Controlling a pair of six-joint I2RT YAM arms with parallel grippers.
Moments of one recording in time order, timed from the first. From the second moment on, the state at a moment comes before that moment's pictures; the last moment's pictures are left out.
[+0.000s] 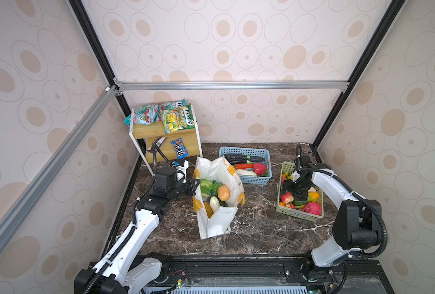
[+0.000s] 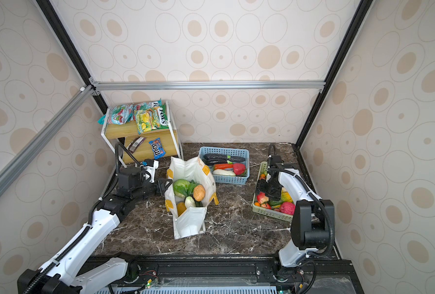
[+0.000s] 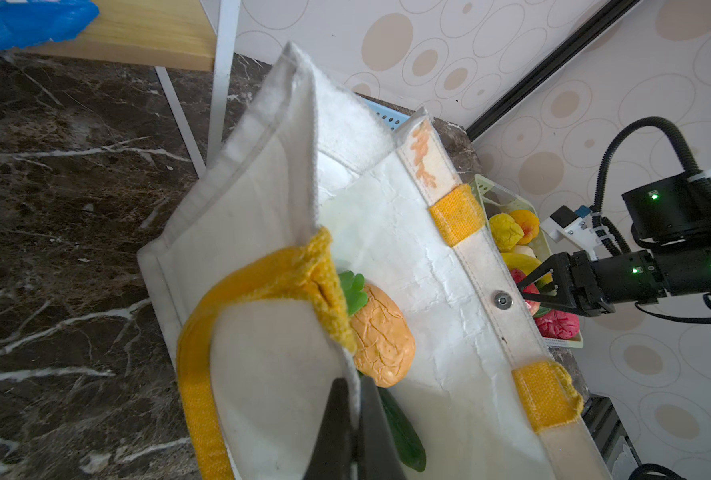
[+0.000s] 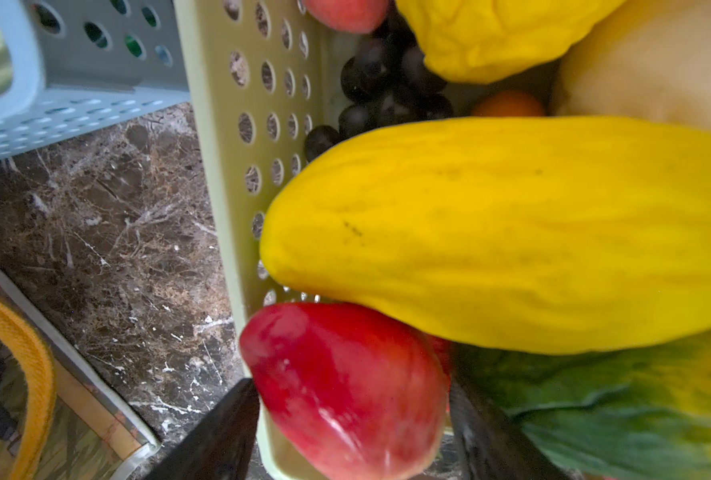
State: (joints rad) left arm -0.26 1.03 0.83 -0.34 0.36 -0.41; right arm 0.03 1.61 1.22 -1.03 -0.15 0.35
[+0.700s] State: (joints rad) left arm -0.26 1.03 0.83 -0.34 0.36 -0.41; right arm 0.03 1.62 1.21 -1.01 -0.14 0.35
